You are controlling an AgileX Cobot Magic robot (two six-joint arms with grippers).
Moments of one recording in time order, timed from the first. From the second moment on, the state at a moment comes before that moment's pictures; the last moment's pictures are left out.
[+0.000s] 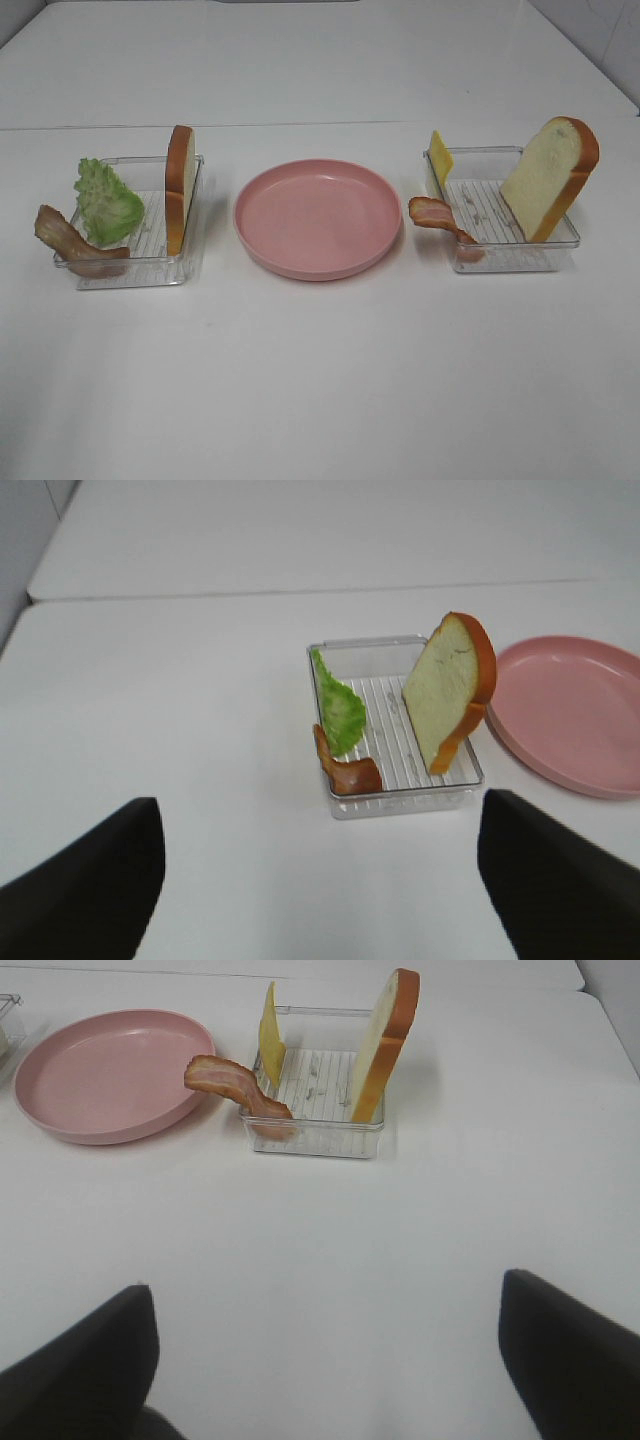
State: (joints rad) left arm 0.03 0.55 -0.62 -0.18 0.62 0.09; right arm -0.03 -0.01 -0.51 0.18 1.08 -0.16
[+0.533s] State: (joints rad) left arm -0.05 1.27 -0.98 -0.33 0.77 0.17; right arm -0.03 -0.01 -0.51 0.18 1.08 -0.16
